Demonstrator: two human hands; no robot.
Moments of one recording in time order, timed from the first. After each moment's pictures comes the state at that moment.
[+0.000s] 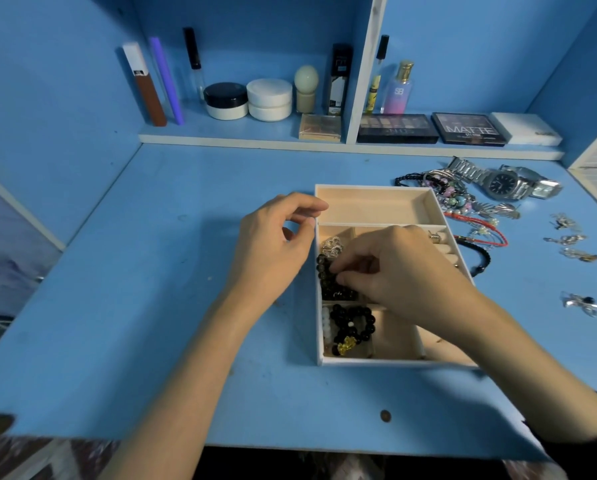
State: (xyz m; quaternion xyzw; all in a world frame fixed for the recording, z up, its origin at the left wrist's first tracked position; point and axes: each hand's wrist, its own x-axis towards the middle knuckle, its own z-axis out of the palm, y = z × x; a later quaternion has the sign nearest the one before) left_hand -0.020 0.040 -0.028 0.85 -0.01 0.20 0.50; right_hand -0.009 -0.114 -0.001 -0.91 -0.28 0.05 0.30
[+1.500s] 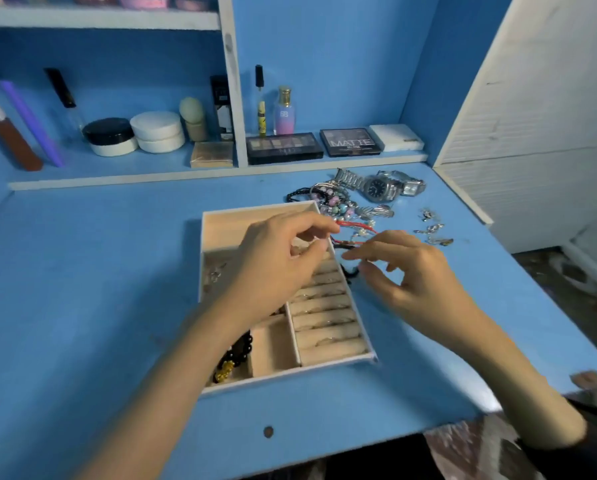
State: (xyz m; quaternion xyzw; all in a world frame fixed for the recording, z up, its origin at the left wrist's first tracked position) left_hand -0.006 -0.060 0.004 0.87 -0.17 0.08 0.46; right_hand -0.010 -0.245 -0.023 -0.91 -0.22 -0.13 0.33
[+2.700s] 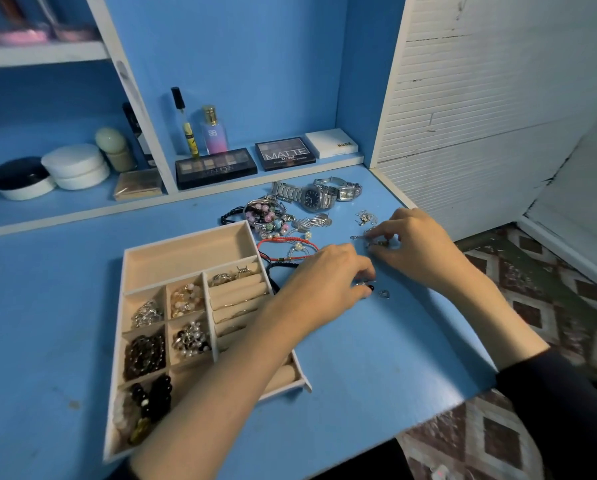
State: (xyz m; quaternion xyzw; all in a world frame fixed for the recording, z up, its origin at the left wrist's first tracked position) left_hand 0.035 -0.182 -0.025 0.91 -0.34 -0.06 0.22; right_hand 0.043 -0.346 -0.032 -0.98 -0.02 -0.11 0.19
